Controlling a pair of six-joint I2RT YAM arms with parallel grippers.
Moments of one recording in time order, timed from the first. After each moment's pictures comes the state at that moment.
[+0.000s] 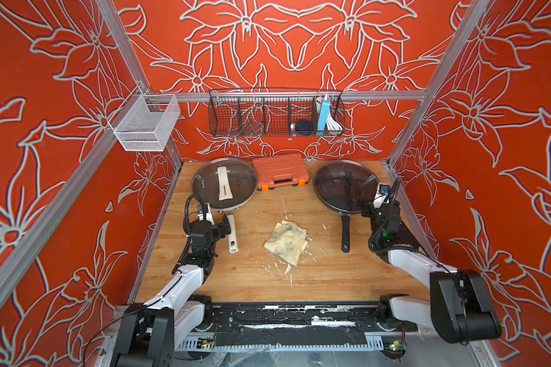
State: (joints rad) left arm -0.01 1.03 0.28 0.40 -0.21 -0.13; right arm 0.12 1.25 0.43 0.67 0.32 -0.06
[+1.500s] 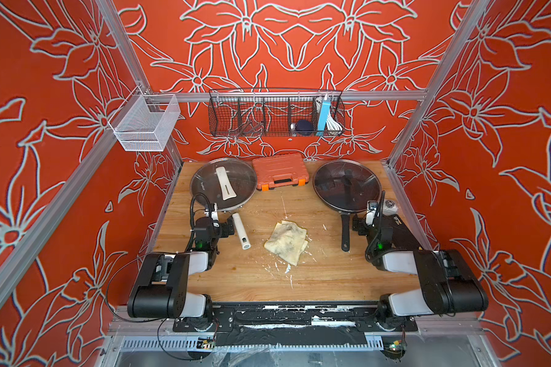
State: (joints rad) left arm 0.05 1.40 0.30 0.67 0.01 -0.08; right arm 0.09 1.43 0.28 0.78 0.25 -0.13
